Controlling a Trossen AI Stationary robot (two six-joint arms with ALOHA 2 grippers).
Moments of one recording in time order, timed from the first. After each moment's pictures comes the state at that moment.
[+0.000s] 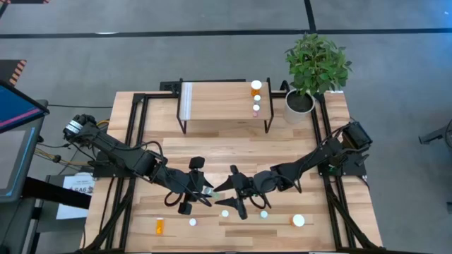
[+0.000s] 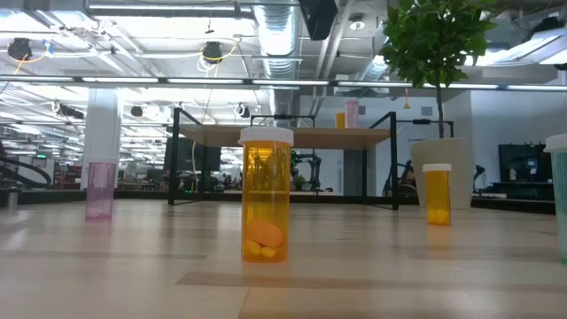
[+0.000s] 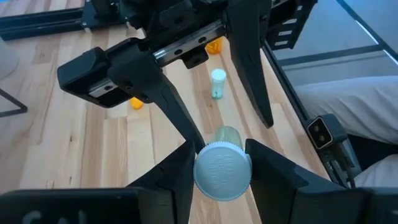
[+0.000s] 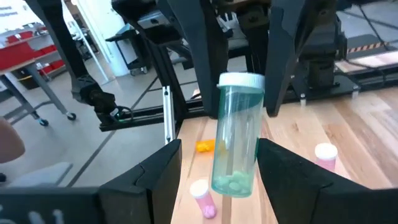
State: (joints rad) left arm -0.47 1.41 1.21 -0.45 -0.21 -0.16; right arm 0.40 1.76 1.05 0.58 0.18 0.34
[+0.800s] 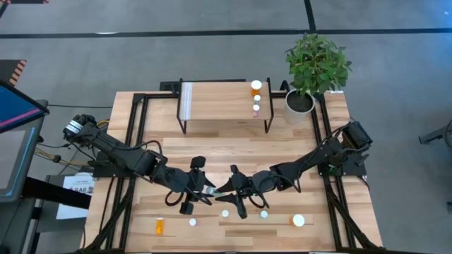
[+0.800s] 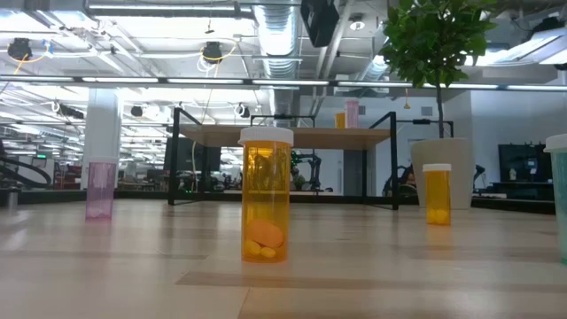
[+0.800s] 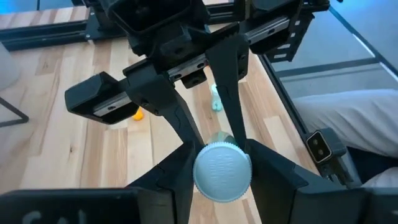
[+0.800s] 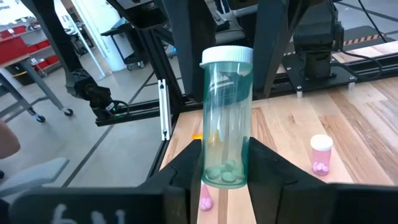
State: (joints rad) left arm -0.47 1.41 1.21 -0.40 -0.22 -0.17; right arm 0.40 1.76 1.05 0.55 0.18 0.34
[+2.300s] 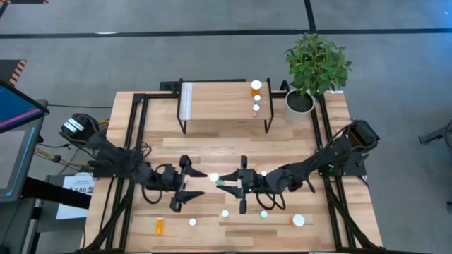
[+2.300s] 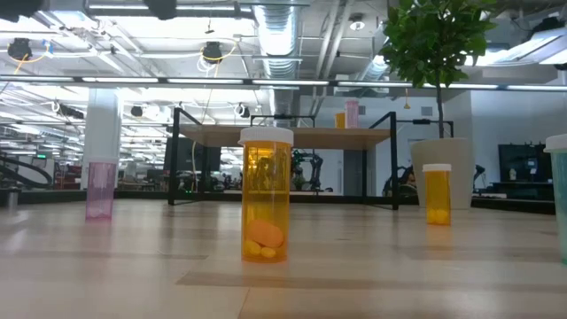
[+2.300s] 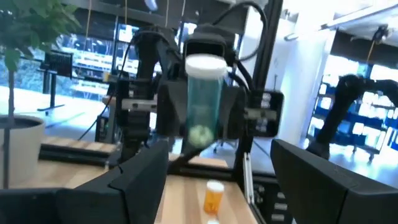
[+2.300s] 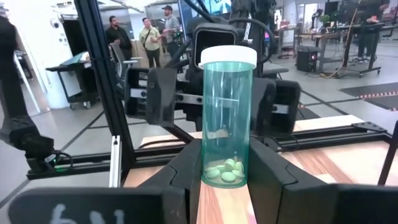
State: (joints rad) left arm -0.57 1.37 0.50 1.13 -0.48 -0.09; right arm 0.45 1.67 1.05 0.66 0.50 0.12
